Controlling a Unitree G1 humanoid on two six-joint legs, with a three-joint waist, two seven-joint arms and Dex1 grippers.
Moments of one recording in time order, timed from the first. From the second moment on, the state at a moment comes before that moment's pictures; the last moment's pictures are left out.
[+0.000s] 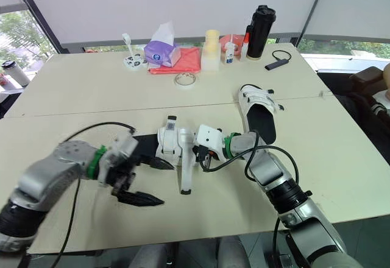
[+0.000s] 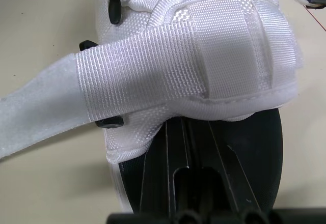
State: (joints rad) left arm -0.31 0.81 -0.08 -0.37 -0.69 0.71 -1.30; right arm -0.55 -0.47 0.39 0.03 -0.04 0.35 0.96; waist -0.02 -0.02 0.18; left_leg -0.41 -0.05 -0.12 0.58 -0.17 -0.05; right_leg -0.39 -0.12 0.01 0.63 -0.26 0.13
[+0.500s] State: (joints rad) left arm -0.27 0.55 -0.11 -0.22 -0.69 0.85 -0.99; right arm -0.56 -0.46 0.39 0.04 -0.04 0.34 0.97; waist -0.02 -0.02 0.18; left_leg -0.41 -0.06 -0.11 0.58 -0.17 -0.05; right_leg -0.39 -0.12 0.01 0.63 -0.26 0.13
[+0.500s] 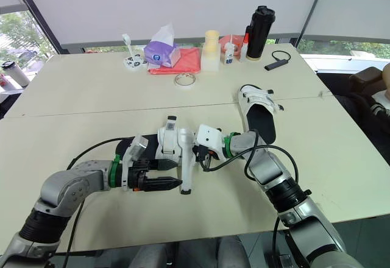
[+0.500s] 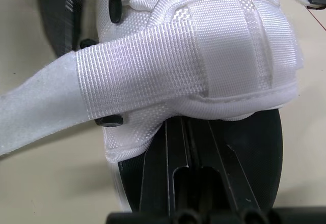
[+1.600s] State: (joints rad) left arm -0.31 0.45 -0.18 -0.16 -0.66 0.88 -0.95; right arm -0.56 -0.46 0.39 0.03 -0.04 0.34 0.97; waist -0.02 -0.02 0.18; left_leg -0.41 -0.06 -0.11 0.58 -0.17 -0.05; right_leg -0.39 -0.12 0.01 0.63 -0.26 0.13
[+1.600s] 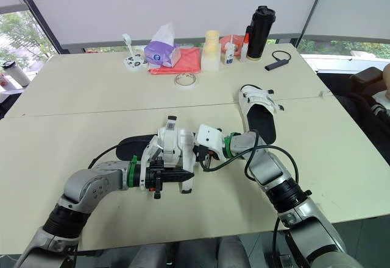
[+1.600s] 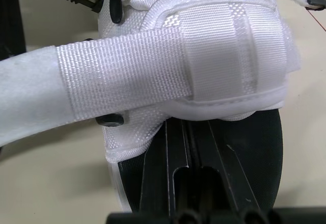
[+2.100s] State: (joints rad) left arm -0.60 0.47 0.09 0.00 -0.93 1.12 -0.91; right arm -0.55 -0.46 0.39 0.03 -0.04 0.34 0.97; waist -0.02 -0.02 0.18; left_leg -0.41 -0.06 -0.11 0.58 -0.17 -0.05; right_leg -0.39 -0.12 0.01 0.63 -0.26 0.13
